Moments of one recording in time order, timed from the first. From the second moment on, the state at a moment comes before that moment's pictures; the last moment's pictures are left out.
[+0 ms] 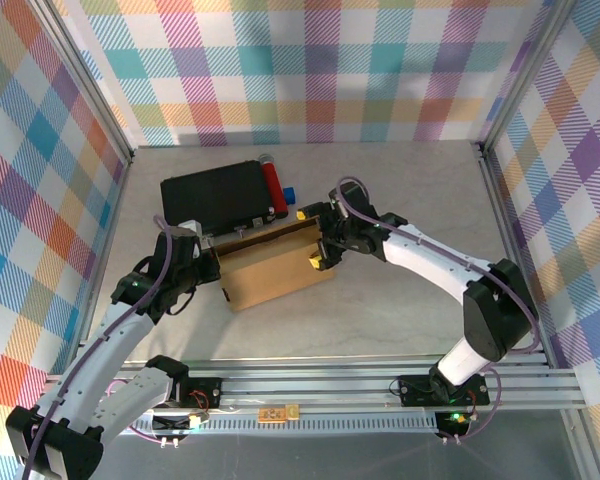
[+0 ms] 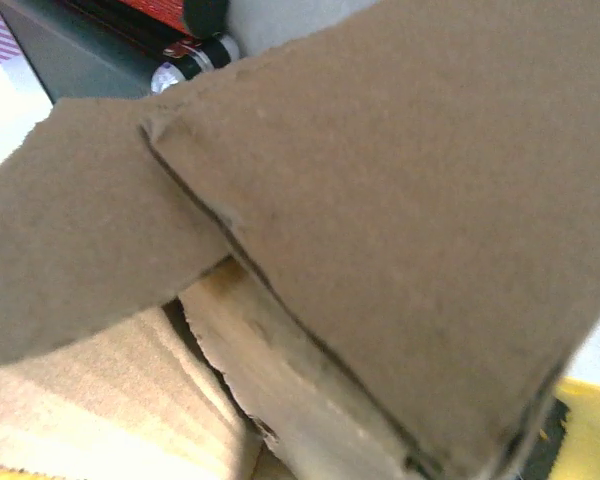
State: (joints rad) left arm -0.37 0.86 0.80 -0.71 -0.07 -0.55; right arm 0.66 1.60 1.20 -0.35 -0.30 1.82
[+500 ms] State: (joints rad) left arm -0.46 0.84 0.80 -0.72 -0.16 -0.55; right arm 0.66 1.66 1.22 -0.27 -0.32 1.87
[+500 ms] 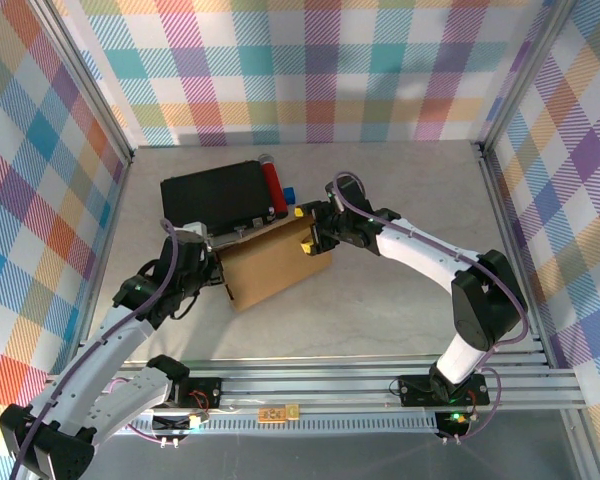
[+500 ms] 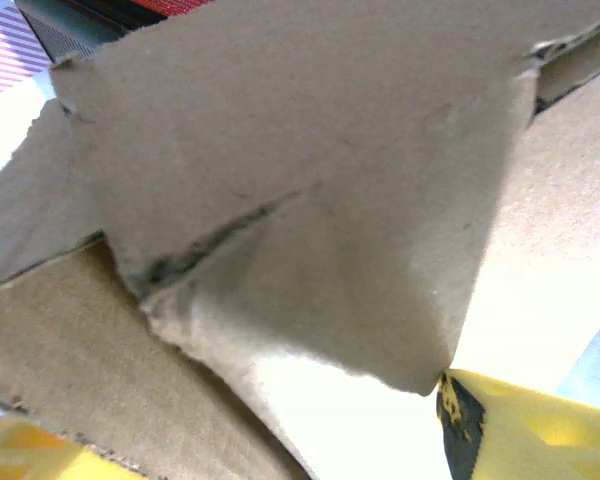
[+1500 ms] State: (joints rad) left arm -0.71 0.79 0.80 -0.82 -0.22 -0.64; right arm 0.65 1.51 1.00 -0.15 -0.32 1.85
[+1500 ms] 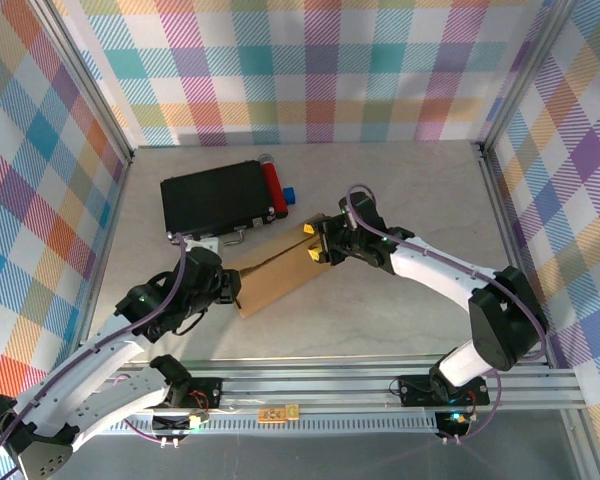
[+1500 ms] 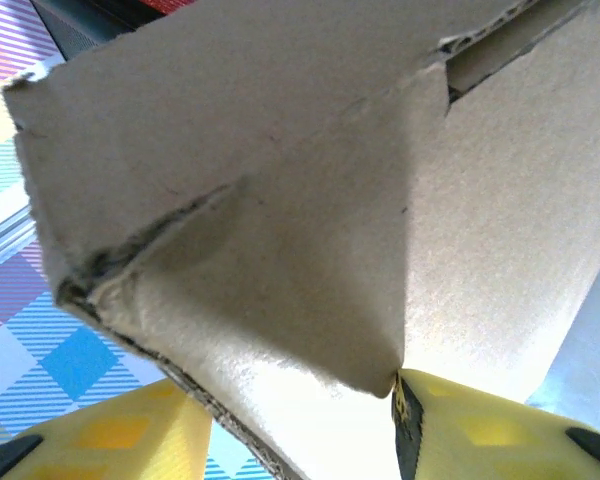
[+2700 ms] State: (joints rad) left arm -0.57 0.64 0.64 -0.72 -0.06 -1.49; right arm 0.64 1.48 0.95 -0.11 -0.34 1.80
